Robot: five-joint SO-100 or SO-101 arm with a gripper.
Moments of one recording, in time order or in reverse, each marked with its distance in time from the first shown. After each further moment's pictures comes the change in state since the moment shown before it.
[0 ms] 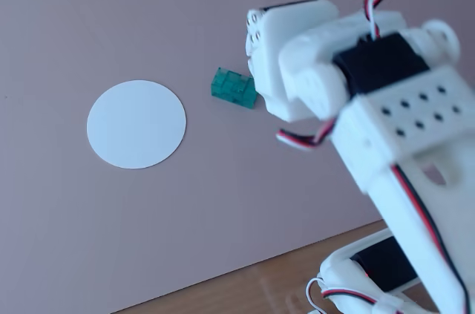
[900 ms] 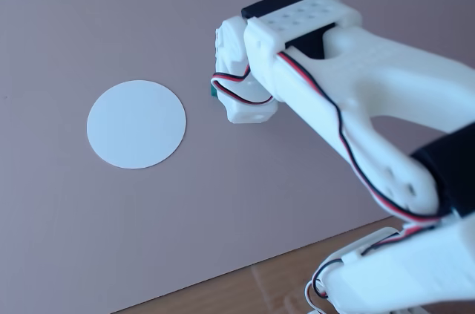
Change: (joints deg) arm -2.7 -38.8 -14.4 -0.2 12.2
